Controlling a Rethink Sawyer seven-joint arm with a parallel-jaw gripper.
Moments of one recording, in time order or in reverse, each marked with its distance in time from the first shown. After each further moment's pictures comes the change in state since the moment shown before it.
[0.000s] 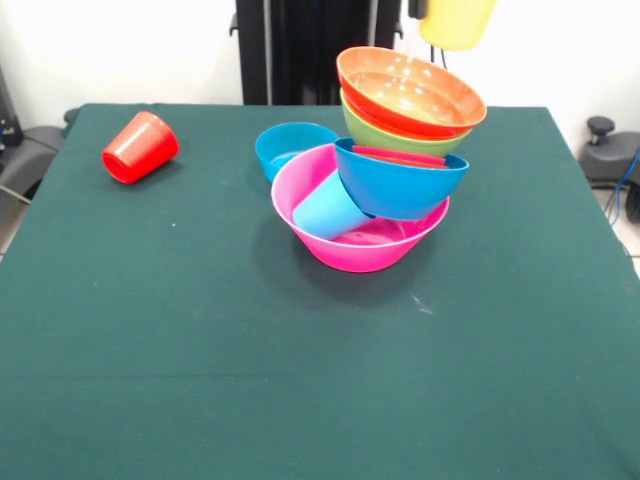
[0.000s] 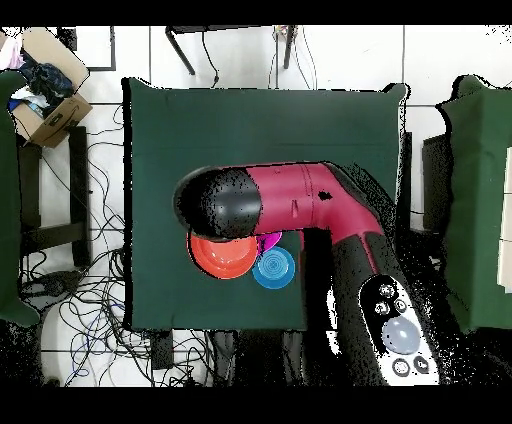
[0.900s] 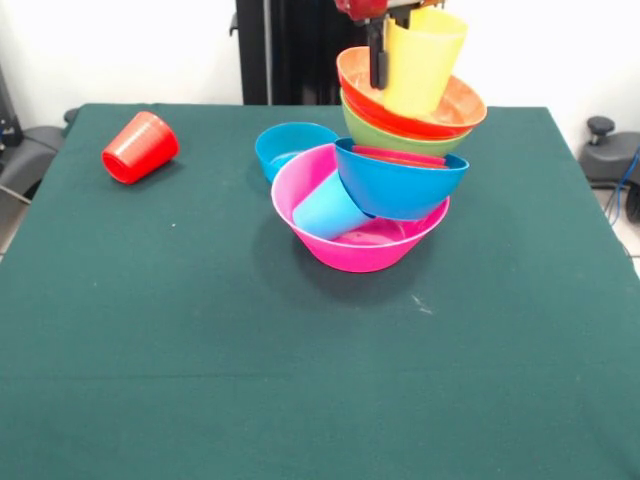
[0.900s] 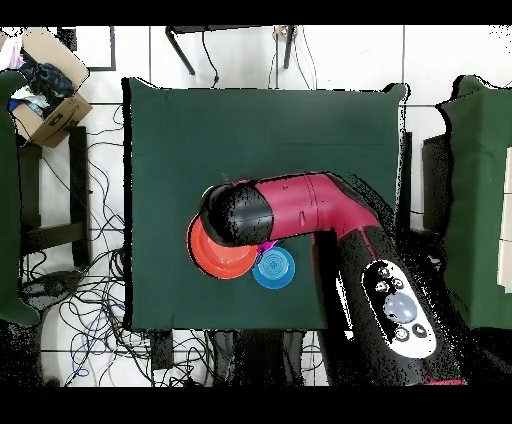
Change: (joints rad) arm -0.040 0.098 0.023 0.037 -0.167 -0.183 0.000
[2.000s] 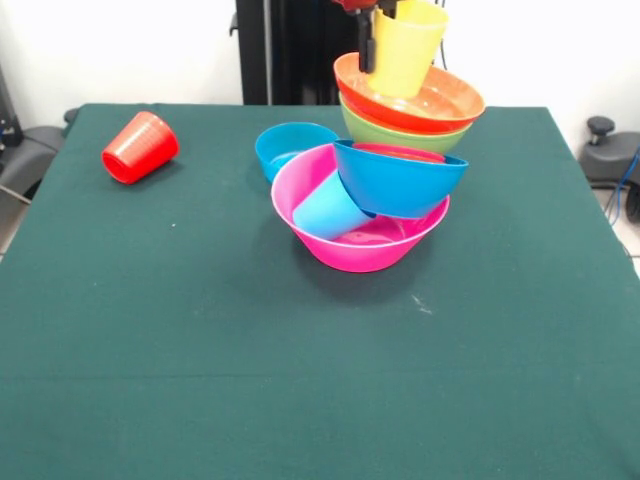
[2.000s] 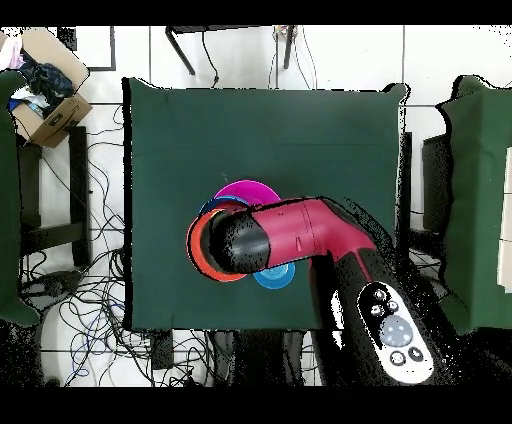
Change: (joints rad) arm -0.023 -0.066 0.014 0.135 -0.035 -0.013 0.000
